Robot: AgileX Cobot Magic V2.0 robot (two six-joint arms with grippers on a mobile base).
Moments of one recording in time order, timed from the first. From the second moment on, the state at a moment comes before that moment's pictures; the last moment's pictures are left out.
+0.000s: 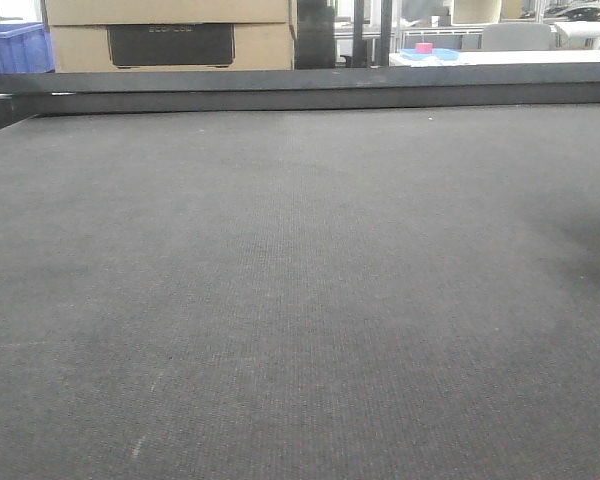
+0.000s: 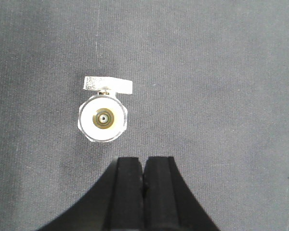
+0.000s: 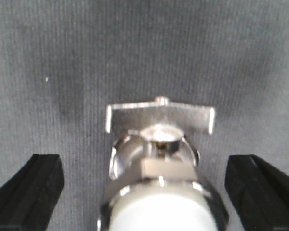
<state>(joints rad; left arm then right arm) 0.09 1.22 -1.12 -0.18 1.14 0.10 0.09 1.63 -1.18 0.05 1.15 -0.05</state>
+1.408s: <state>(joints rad) 0.14 1.34 -1.22 -0.12 1.22 0.12 0.08 1.64 -1.18 0.05 1.14 -0.02</state>
